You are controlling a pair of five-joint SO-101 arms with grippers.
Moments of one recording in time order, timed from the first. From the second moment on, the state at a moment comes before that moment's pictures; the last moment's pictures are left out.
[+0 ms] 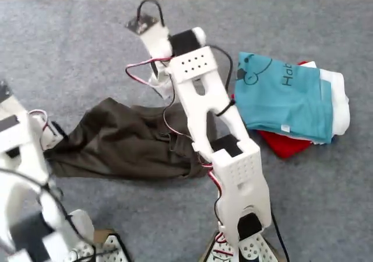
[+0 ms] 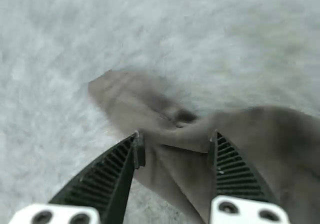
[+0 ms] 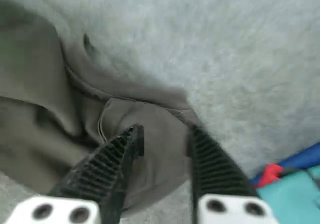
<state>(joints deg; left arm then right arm) -36.2 -15.0 39.4 62.0 11.7 -24.9 35.7 -43.3 97.6 17.7</state>
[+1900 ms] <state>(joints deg) -46.9 9.1 12.5 73.0 26.8 -25.1 51.7 -34.4 92.7 17.6</state>
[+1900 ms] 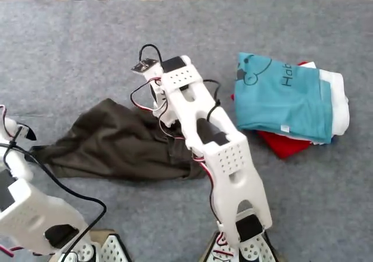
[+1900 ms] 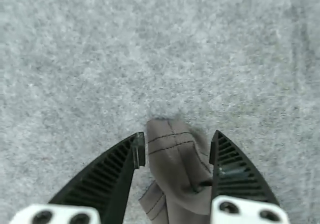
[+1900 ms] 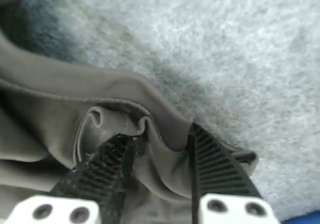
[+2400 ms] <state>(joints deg) -46.7 9.1 18.2 66.2 26.8 -25.1 54.2 -38.5 95.4 17.6</state>
